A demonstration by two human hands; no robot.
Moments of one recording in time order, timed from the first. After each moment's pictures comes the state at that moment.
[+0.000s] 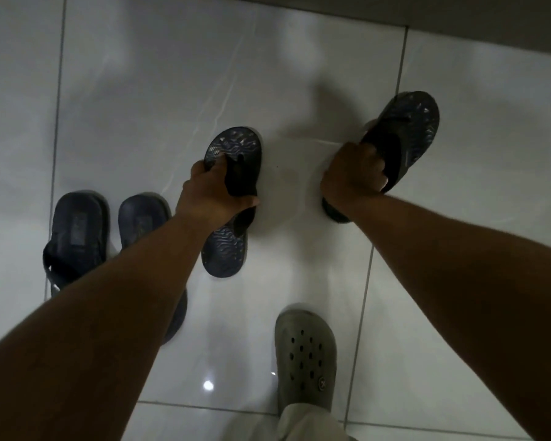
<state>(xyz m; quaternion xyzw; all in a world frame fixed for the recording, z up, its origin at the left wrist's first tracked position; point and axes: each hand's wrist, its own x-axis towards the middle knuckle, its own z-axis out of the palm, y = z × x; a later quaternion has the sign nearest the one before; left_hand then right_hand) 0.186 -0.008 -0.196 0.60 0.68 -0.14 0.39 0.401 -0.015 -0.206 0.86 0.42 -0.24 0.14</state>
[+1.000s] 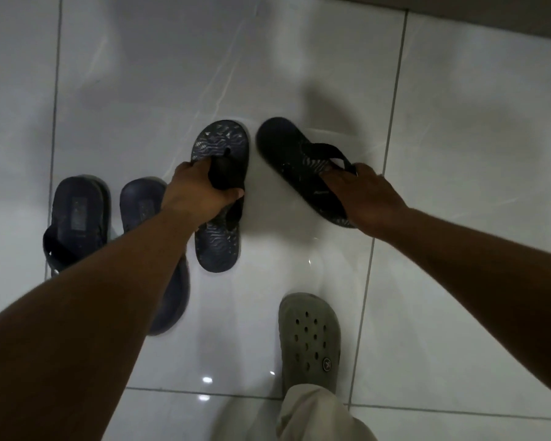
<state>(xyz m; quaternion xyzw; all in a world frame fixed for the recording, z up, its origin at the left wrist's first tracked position) 0.152 -0.027 -0.199 0.60 0.69 -0.11 0.39 0.432 -0.088 -0.184 0.63 0.70 -0.29 0.19</state>
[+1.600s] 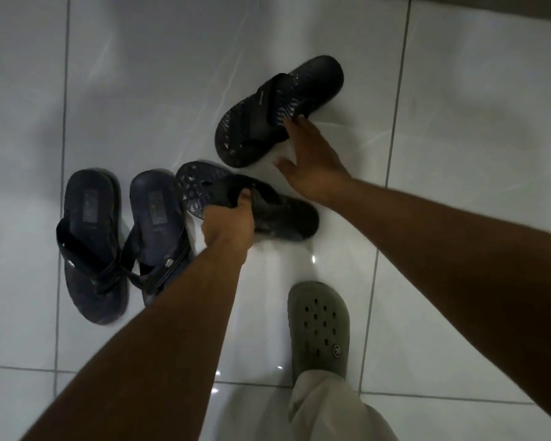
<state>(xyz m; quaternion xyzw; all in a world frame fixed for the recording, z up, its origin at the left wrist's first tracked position) 0.197 -0.100 -0.192 0.17 0.84 0.09 0.51 0.351 -0.049 -0.191 0.69 0.60 -0.40 -0.03</state>
